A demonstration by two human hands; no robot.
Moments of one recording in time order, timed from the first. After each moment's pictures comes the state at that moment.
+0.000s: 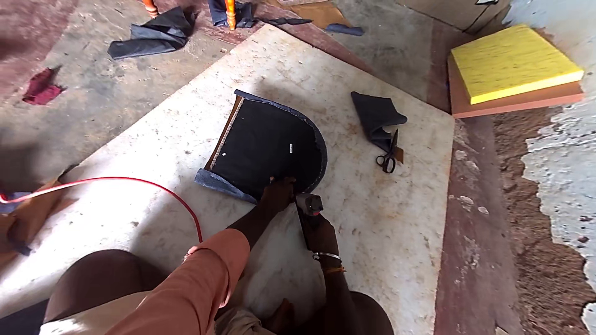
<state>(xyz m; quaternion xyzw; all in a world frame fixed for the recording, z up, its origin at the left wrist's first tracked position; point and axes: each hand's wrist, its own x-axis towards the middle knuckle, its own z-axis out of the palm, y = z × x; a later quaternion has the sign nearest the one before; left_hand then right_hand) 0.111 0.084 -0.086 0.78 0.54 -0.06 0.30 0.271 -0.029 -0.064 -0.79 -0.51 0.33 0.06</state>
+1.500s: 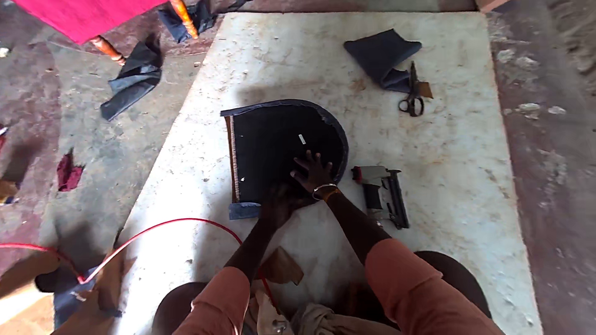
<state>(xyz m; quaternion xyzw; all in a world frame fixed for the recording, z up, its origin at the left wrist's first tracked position) 0.003 0.049 -0.115 0.88 0.45 0.04 0.15 0.196 0.092 -0.097 -0.71 -0.60 0.34 0.13</state>
